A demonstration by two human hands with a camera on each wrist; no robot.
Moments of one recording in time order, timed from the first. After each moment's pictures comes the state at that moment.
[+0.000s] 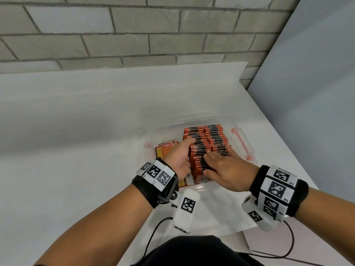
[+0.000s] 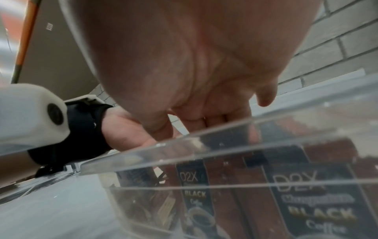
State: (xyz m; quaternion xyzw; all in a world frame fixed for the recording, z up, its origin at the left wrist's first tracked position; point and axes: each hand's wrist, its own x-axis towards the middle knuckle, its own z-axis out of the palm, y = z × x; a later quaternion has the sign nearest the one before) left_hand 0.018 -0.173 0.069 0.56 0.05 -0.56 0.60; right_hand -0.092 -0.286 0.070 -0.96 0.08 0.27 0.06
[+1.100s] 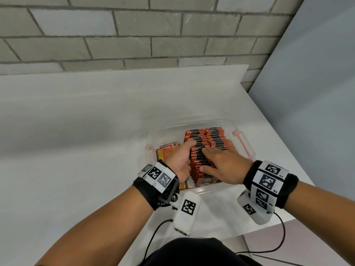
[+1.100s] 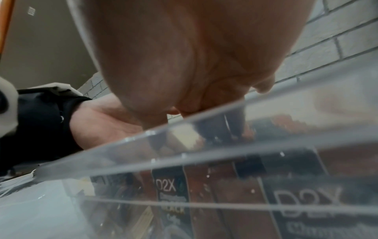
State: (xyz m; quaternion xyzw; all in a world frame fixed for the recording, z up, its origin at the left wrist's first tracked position) left_hand 0.022 -0.175 0.059 0.54 0.07 -0.58 0.60; right_hand -0.071 -0.293 0.067 -0.97 0.10 0.23 0.07
